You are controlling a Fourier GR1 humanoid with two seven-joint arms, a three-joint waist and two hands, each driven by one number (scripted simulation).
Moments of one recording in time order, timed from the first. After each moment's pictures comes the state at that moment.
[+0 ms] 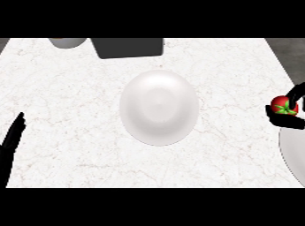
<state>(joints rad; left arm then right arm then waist) 0.16 0.43 0.01 -1.48 -0.04 0.16 -0.14 -0.24 -0.66 0.18 -1.31 0.50 -0.50 0.16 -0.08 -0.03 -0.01</state>
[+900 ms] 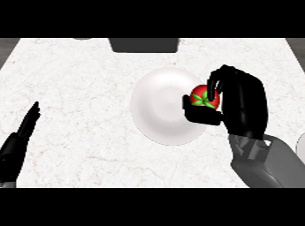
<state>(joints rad) 0.08 0.40 -0.03 -1.50 -0.08 0.13 -0.11 -0.52 -0.31 0.46 -1.76 0.88 -0.19 0.93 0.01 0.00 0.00</state>
